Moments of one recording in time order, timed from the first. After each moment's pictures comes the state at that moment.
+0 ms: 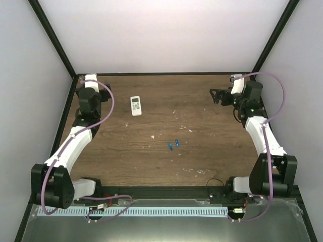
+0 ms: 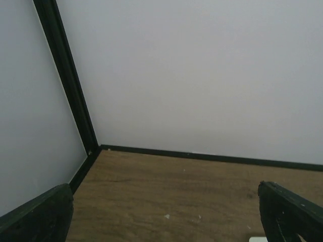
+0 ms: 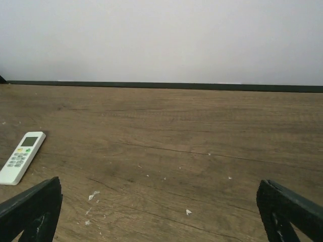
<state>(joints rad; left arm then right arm) -0.15 1.23 0.86 0.26 -0.34 -0.03 -0.09 1.33 0.98 -0.07 -0.46 0.03</state>
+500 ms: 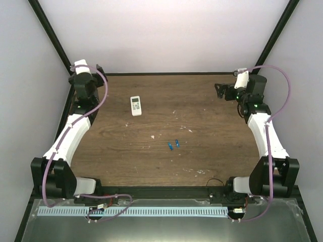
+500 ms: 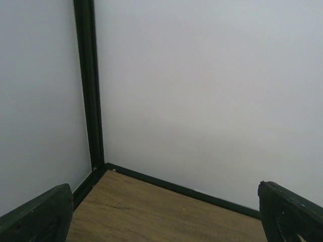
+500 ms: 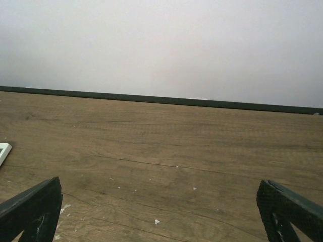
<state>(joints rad) -0.14 1.33 1.10 0.15 -0.44 -0.15 -0.09 1.32 1.09 -0.18 -0.35 -0.04</state>
